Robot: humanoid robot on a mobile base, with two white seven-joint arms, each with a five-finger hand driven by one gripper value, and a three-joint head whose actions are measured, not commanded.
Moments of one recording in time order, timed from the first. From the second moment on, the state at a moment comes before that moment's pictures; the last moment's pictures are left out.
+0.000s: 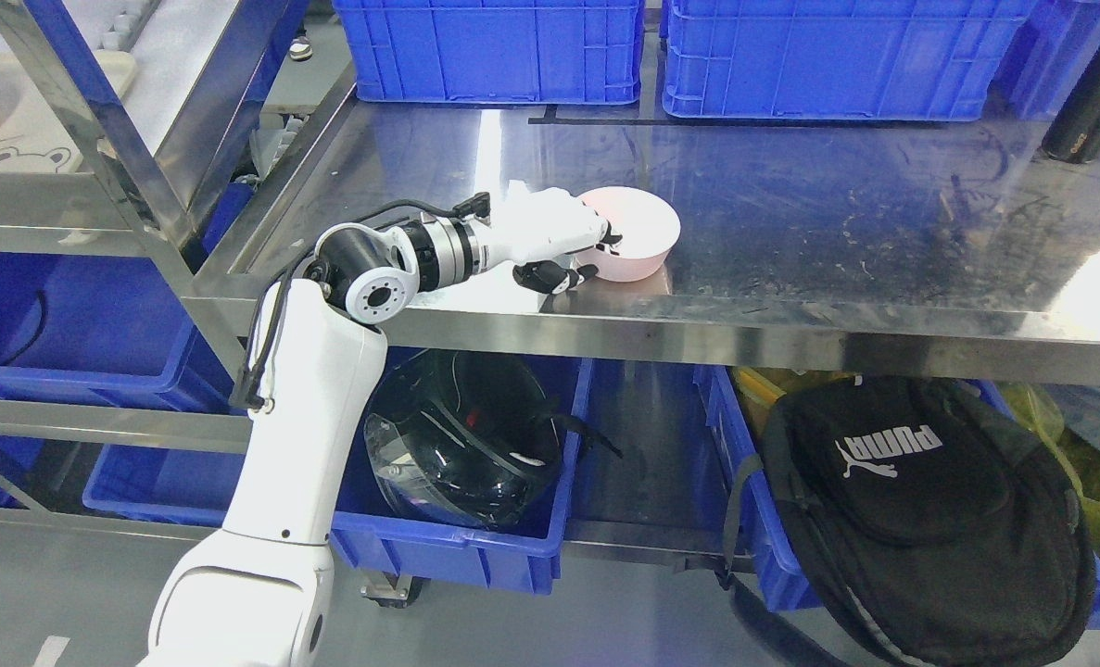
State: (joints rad) left arm -0.64 0.04 -0.13 -1.27 -0.93 -0.69 -0.83; right arm 0.00 0.00 0.05 0.00 0.05 -0.08 -0.03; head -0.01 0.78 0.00
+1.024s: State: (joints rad) left arm -0.64 0.01 0.01 -1.39 -0.73 -0.78 -0.80; right arm 0.00 0.00 0.05 0.00 0.05 -0.08 -0.03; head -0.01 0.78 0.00
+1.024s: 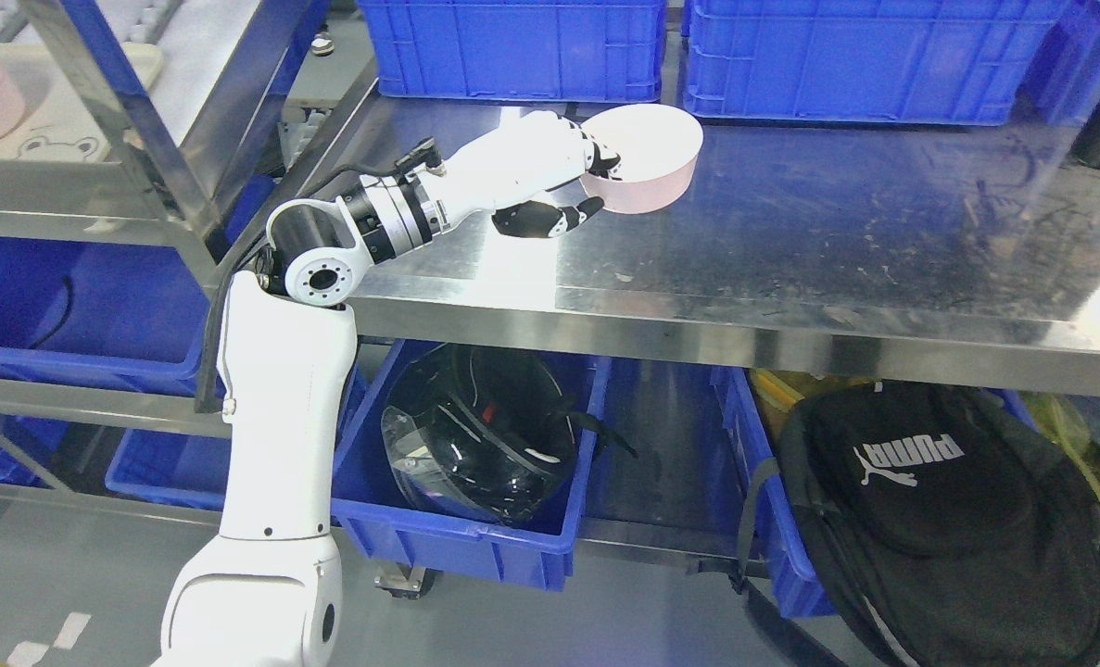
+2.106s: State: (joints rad) left arm -0.54 0.00 -0.05 -1.51 -0.70 -0.79 -0.79; right arm 0.00 0.00 0.05 0.00 0.05 -0.08 -0.02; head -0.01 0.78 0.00
